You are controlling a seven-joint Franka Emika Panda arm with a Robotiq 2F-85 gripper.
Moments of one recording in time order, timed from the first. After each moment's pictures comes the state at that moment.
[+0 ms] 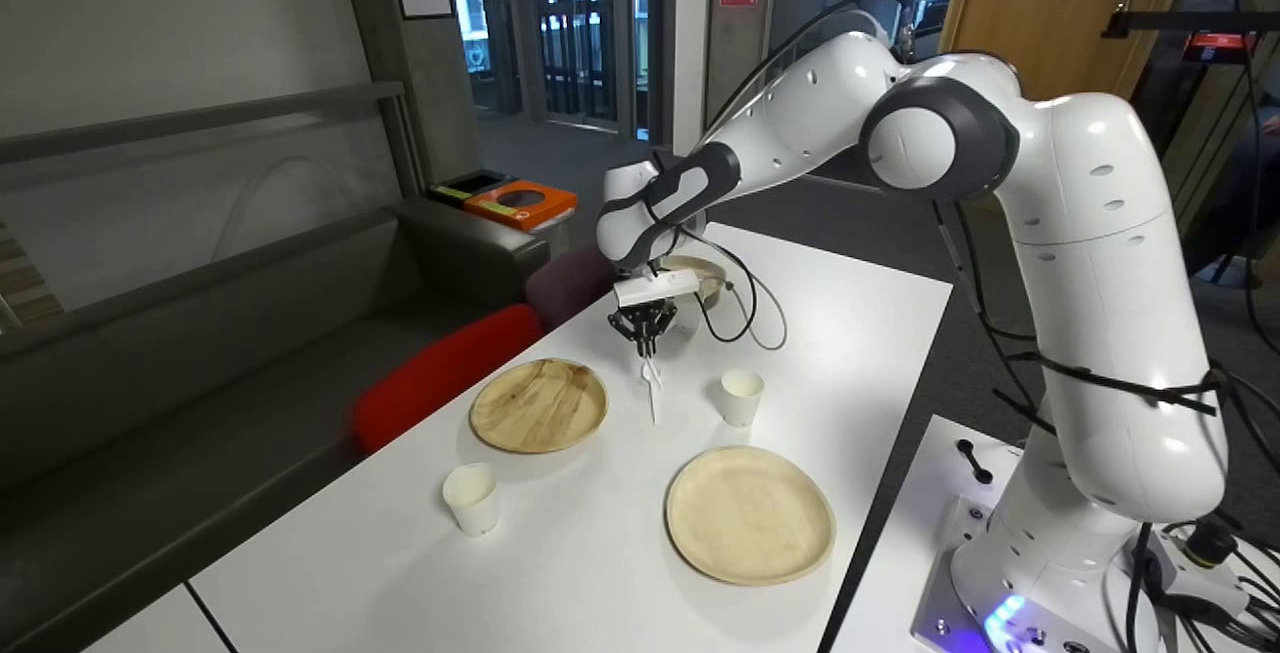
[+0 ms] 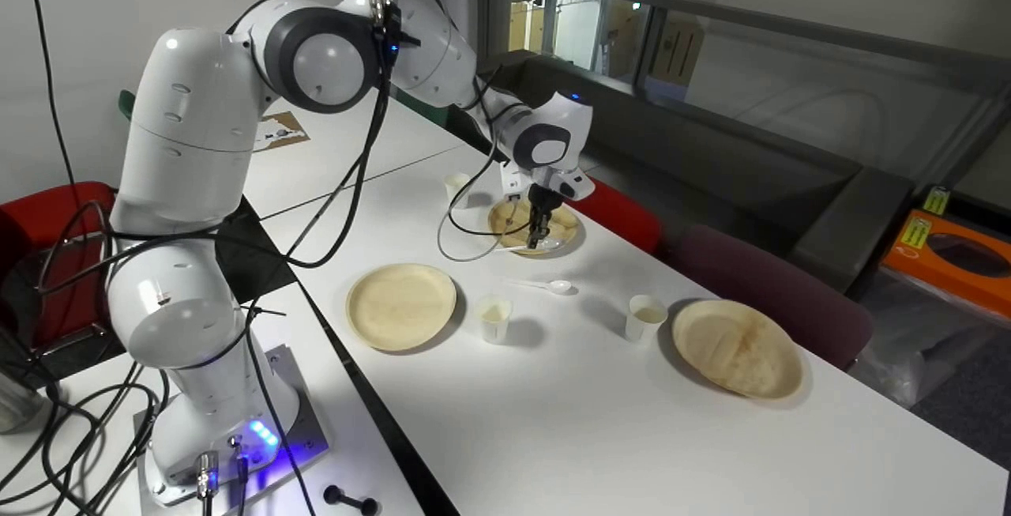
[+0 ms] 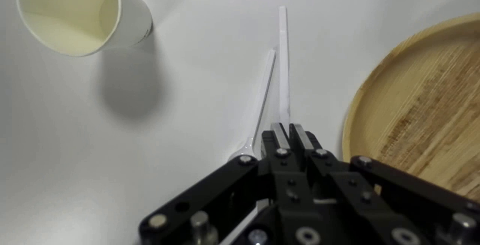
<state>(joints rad) 0.06 0.50 -0.12 -1.79 0.11 2.16 0.49</state>
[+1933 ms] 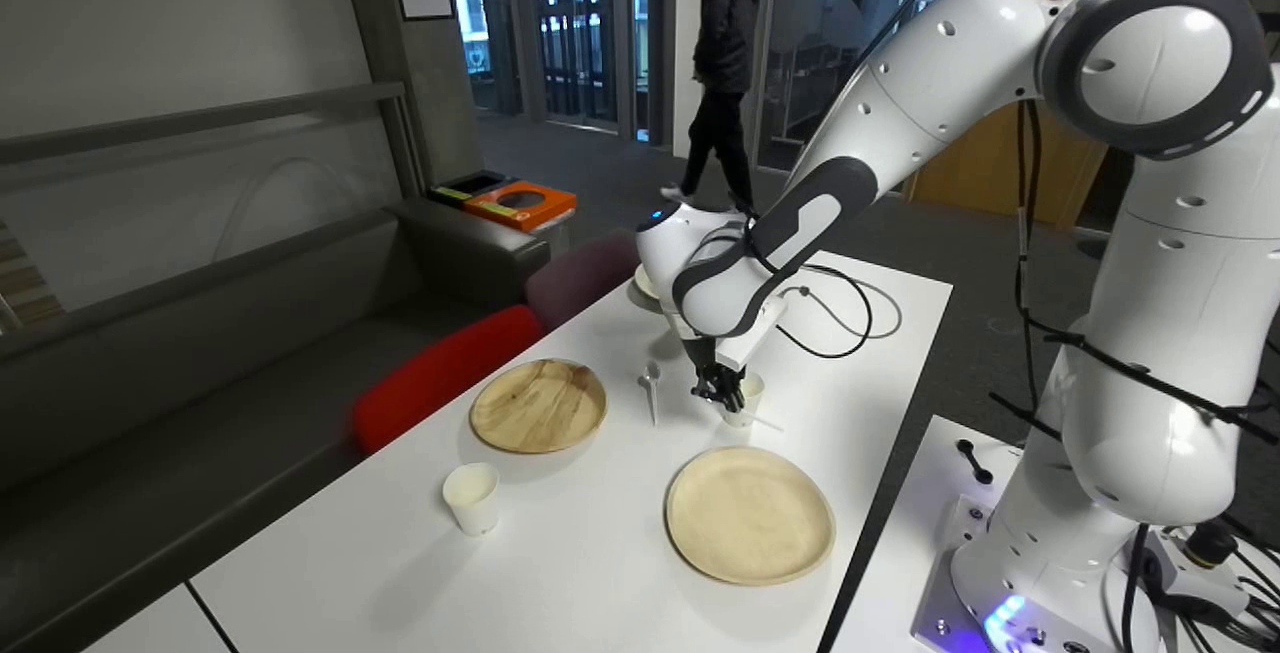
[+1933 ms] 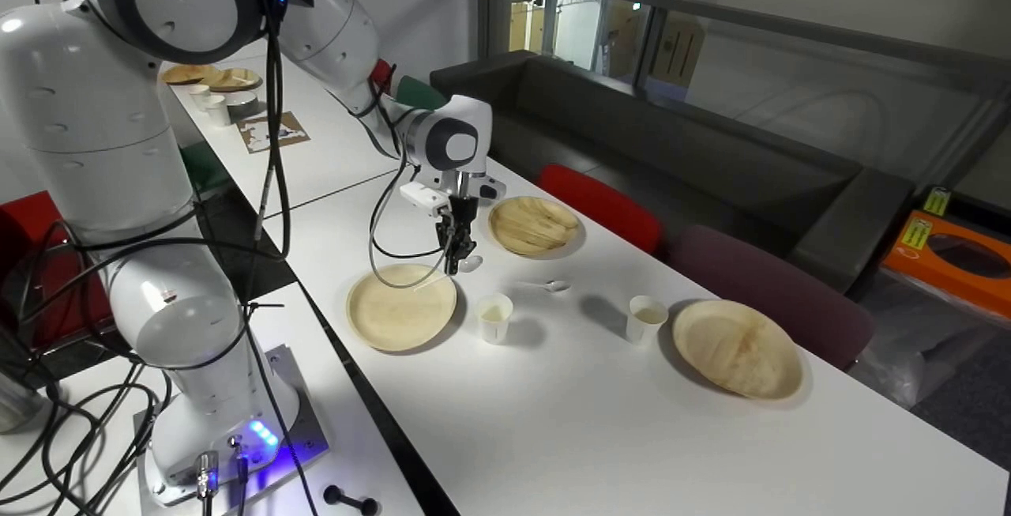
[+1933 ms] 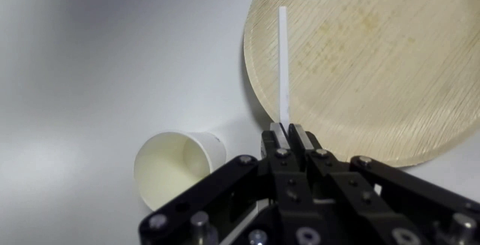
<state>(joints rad) 0.12 0.10 -0.01 -2.38 -0.20 2.16 0.29</state>
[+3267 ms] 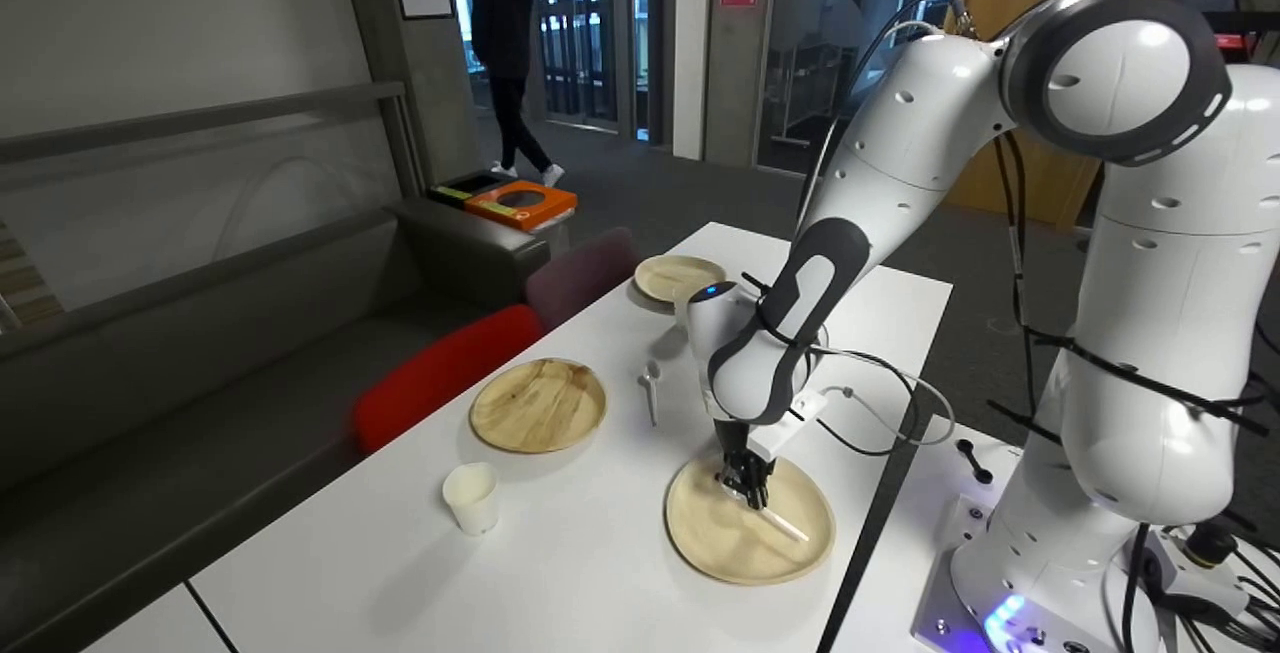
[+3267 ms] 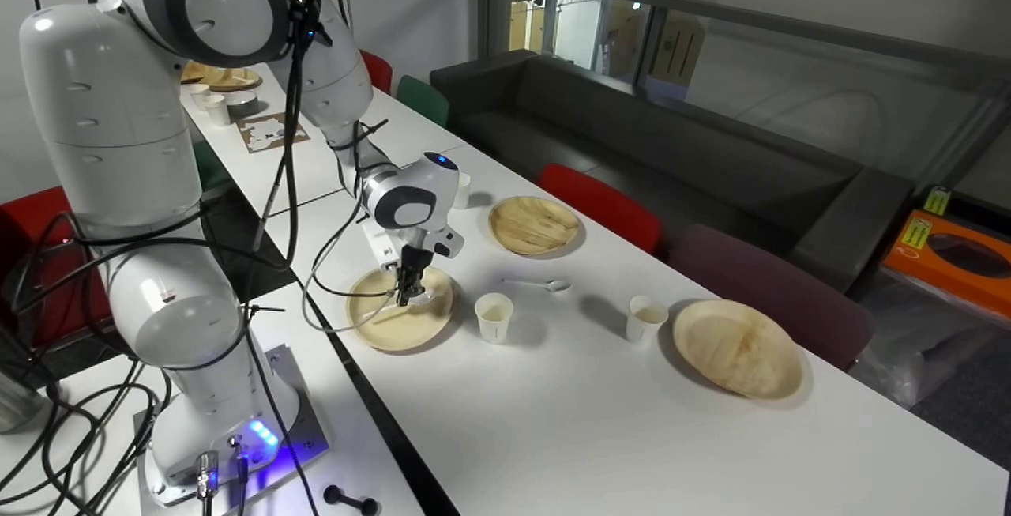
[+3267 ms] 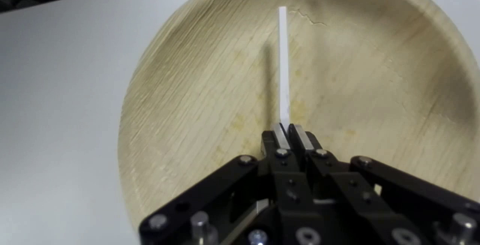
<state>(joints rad) 0.11 0.18 0.08 -2.65 0.14 2.52 0.21</state>
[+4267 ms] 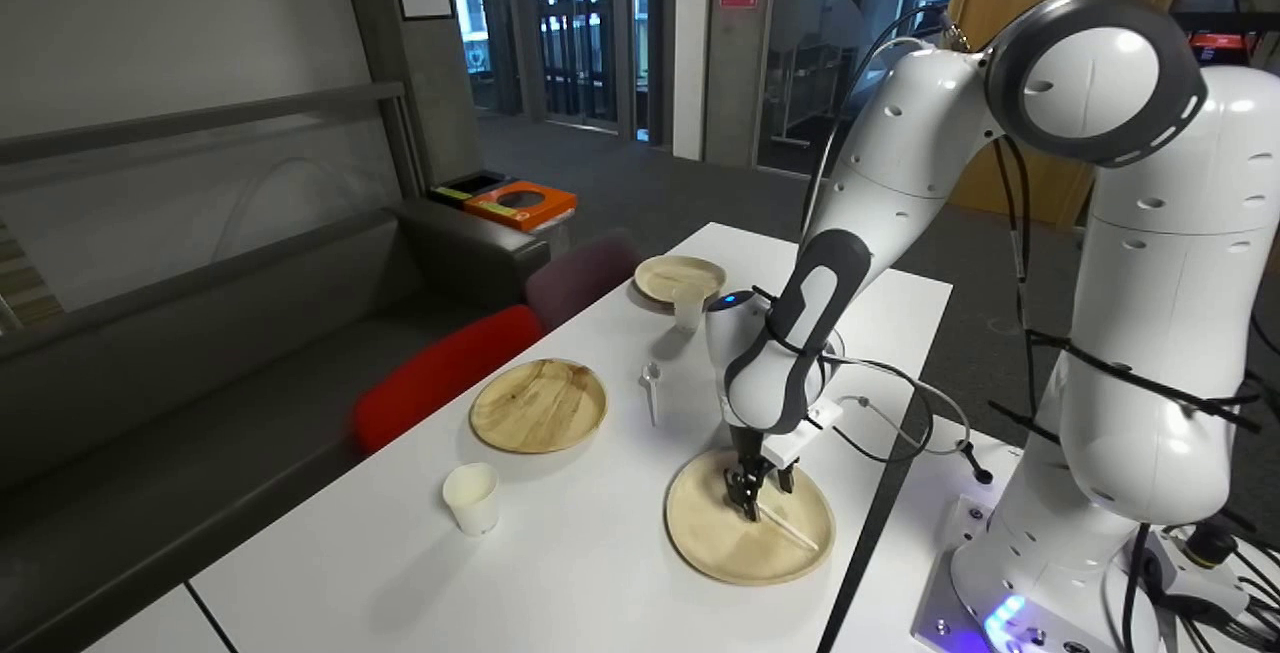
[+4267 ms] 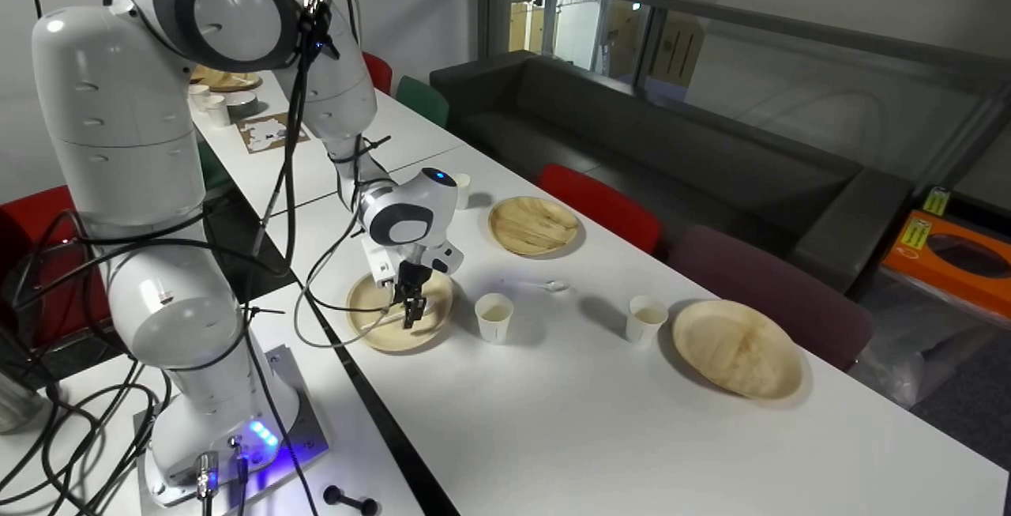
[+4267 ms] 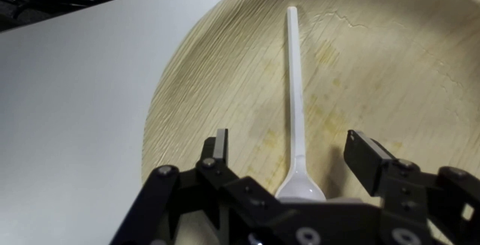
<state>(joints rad) 0.09 0.21 0.06 -2.70 0.14 2.60 0.21</state>
